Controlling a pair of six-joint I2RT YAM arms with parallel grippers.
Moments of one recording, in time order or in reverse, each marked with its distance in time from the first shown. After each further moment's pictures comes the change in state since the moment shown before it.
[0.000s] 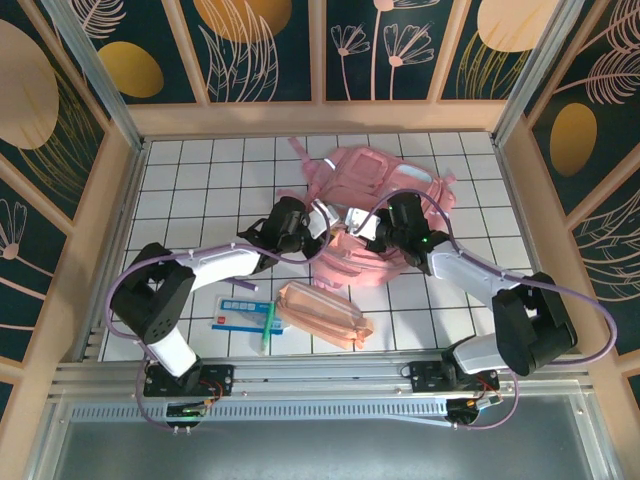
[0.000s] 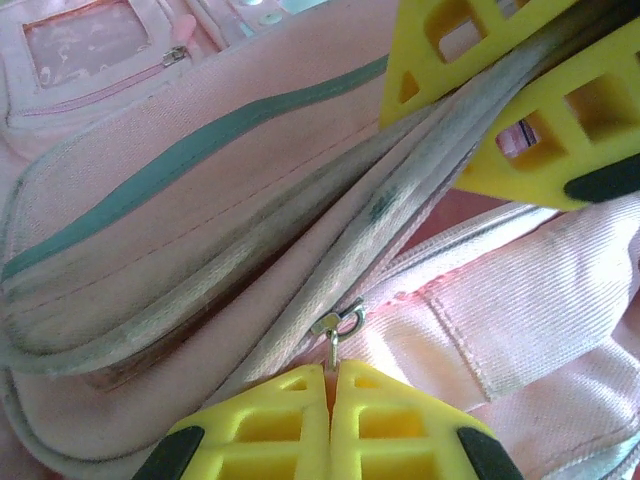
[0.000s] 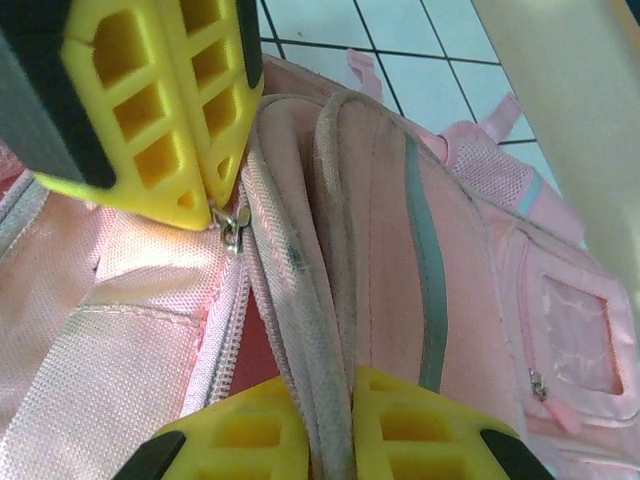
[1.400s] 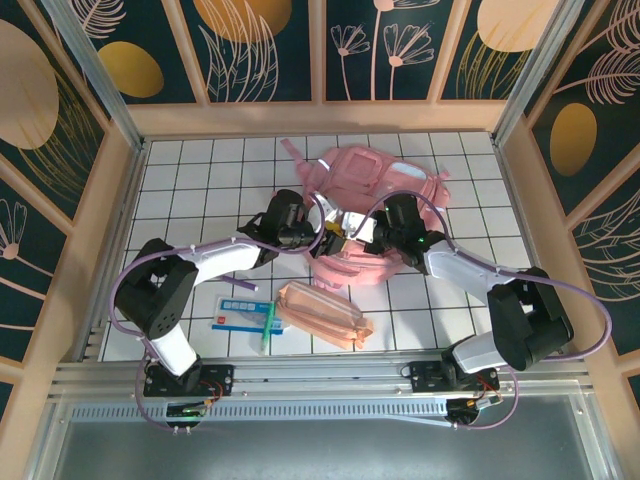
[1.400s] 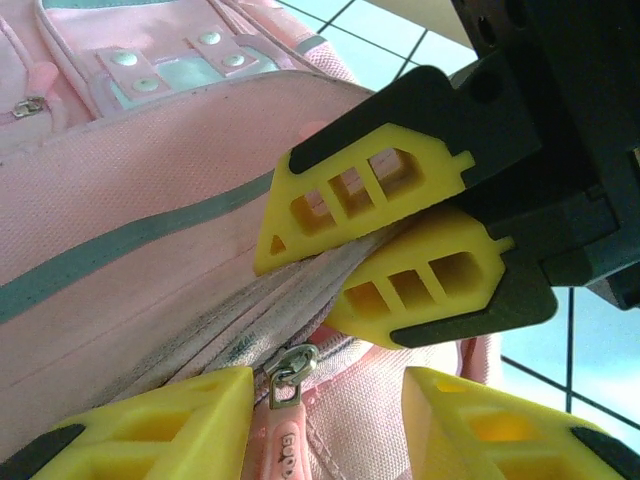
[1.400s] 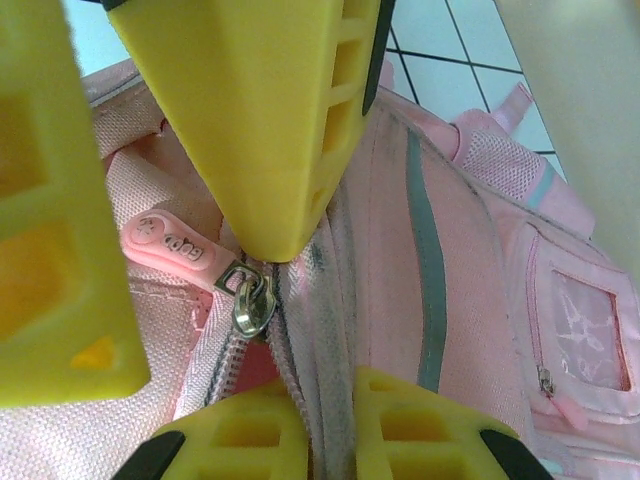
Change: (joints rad) left arm 0.024 0.038 0.039 0.064 0.273 -0.191; right arm 0.013 0.036 0.000 0.012 -0.007 -0.037
